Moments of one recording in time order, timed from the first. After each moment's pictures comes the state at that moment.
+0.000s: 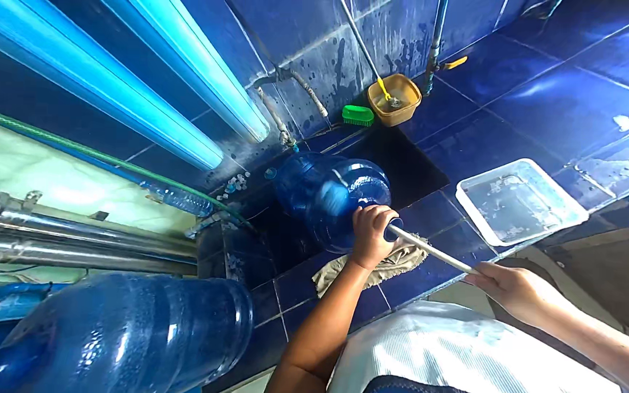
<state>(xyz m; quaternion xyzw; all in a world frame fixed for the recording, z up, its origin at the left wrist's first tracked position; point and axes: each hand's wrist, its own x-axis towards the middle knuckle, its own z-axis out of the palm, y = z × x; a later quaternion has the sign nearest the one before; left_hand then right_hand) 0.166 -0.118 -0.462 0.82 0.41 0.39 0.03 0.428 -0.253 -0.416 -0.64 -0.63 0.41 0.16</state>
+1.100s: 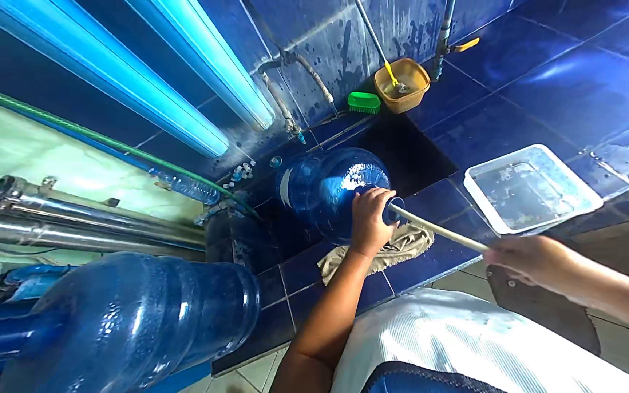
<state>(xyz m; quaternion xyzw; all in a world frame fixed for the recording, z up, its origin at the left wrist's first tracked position) 0.157 -0.125 -0.451 0.81 0.44 0.38 0.04 0.444 -0.235 -0.385 -0.64 -0.57 0.50 0.11</state>
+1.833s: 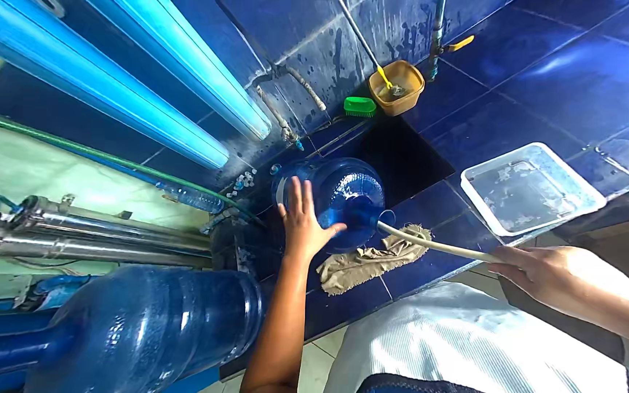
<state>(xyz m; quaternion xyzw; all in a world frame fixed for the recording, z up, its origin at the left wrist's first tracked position) 0.061 -0.117 -0.379 0.76 0.64 0.11 -0.06 0.465 -0.254 -0.399 -0.53 -0.82 0.10 0.18</state>
